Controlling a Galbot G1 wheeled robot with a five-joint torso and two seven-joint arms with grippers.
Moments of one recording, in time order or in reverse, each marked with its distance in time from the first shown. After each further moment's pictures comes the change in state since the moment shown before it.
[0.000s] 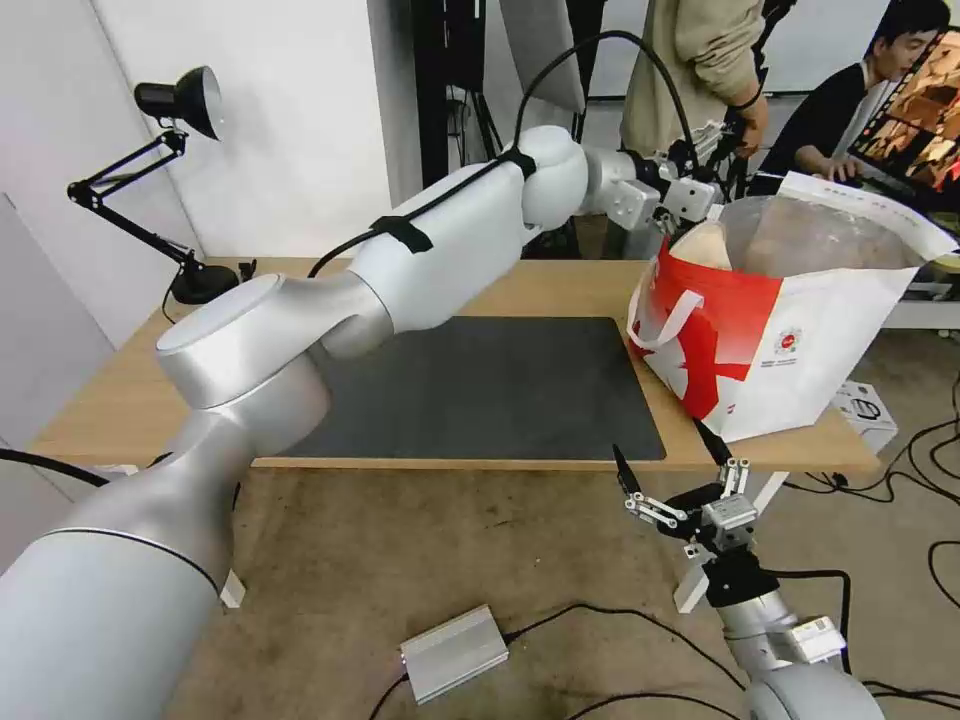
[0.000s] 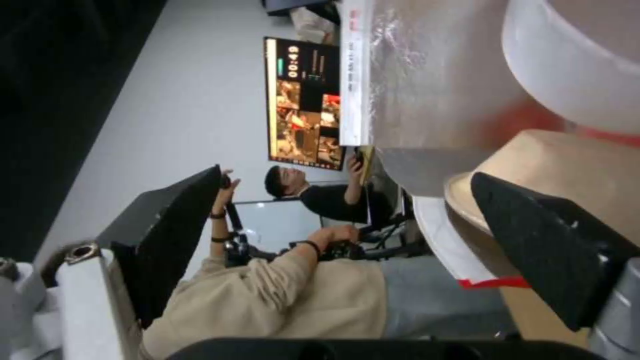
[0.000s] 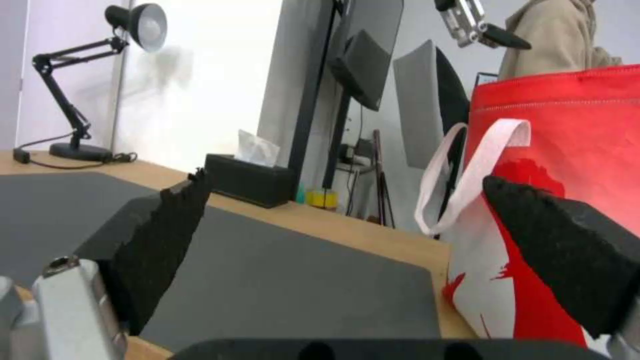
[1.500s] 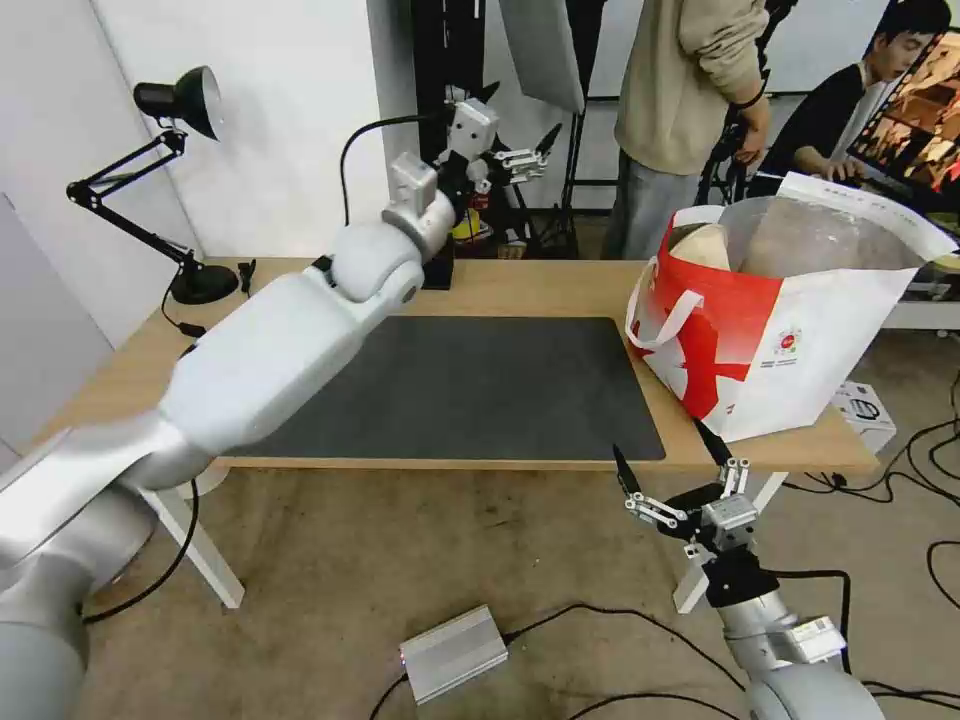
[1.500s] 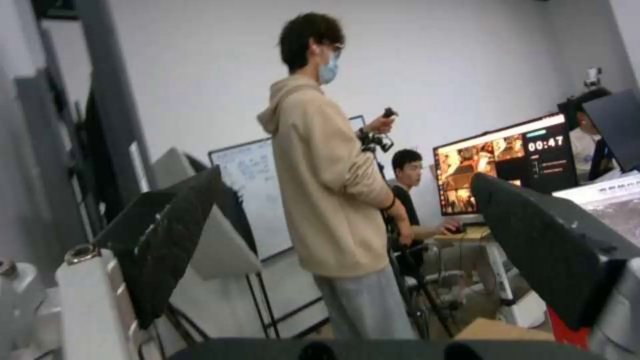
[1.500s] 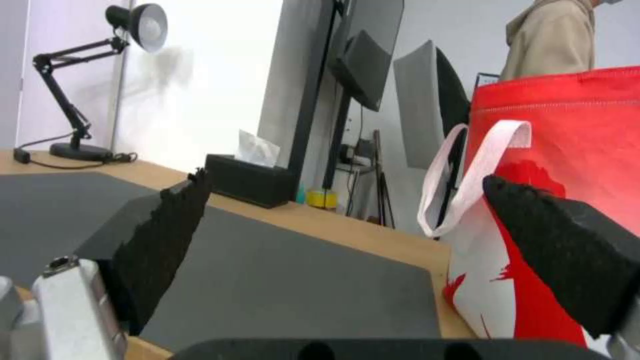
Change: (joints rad) left arm 0.459 0.529 -0.322 -0.696 -0.915 0.289 -0.414; right arm 0.000 0.000 0.000 0.000 0.000 0.000 0.000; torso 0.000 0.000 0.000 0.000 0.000
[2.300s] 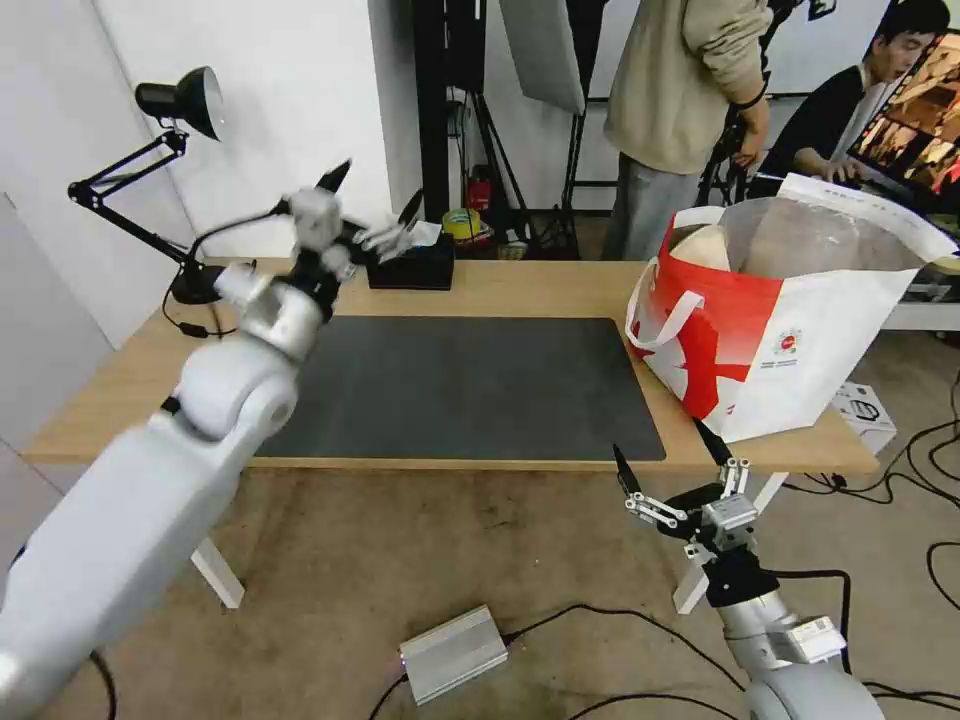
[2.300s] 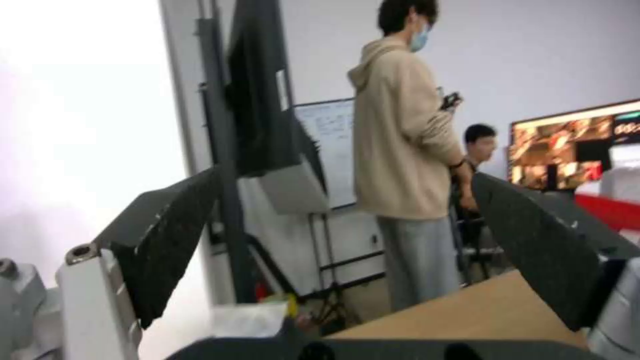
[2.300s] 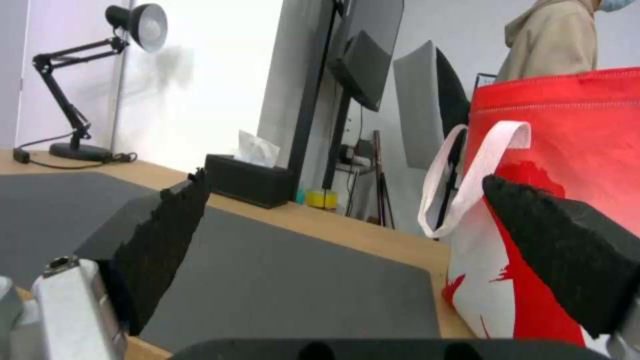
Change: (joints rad) left arm 0.739 0.196 -0.588 -0.486 0.092 0.091 -0.020; right arm 0.000 0.000 0.000 0.000 0.000 0.000 0.000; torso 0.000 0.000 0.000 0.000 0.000
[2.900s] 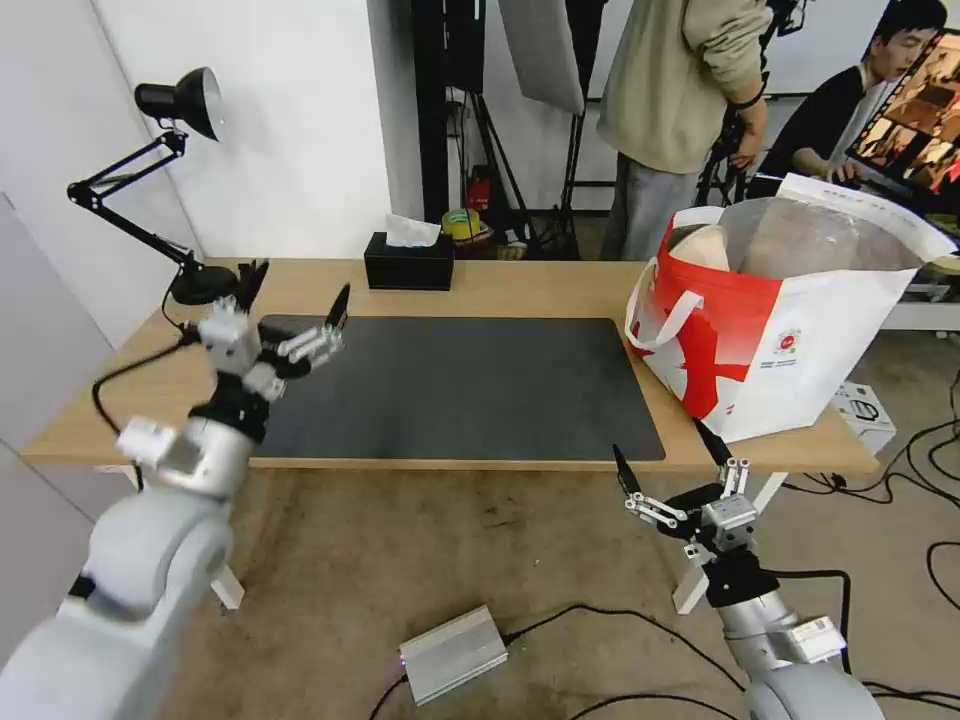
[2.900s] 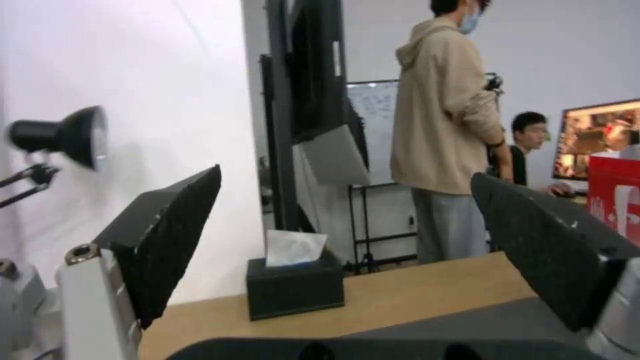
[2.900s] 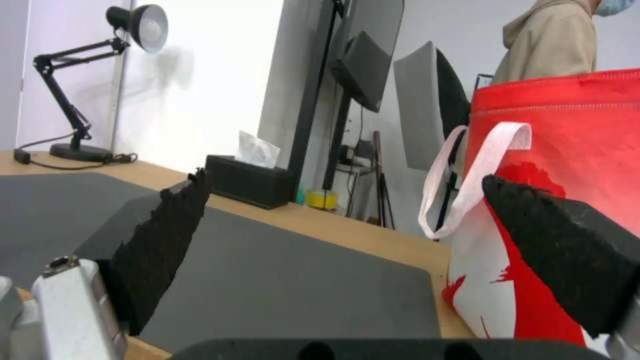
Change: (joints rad) left arm 0.568 -0.233 -0.374 -0.255 0.169 -0.032 0.100; right arm 0.000 0.000 0.000 0.000 0.000 0.000 0.000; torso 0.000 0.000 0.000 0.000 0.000
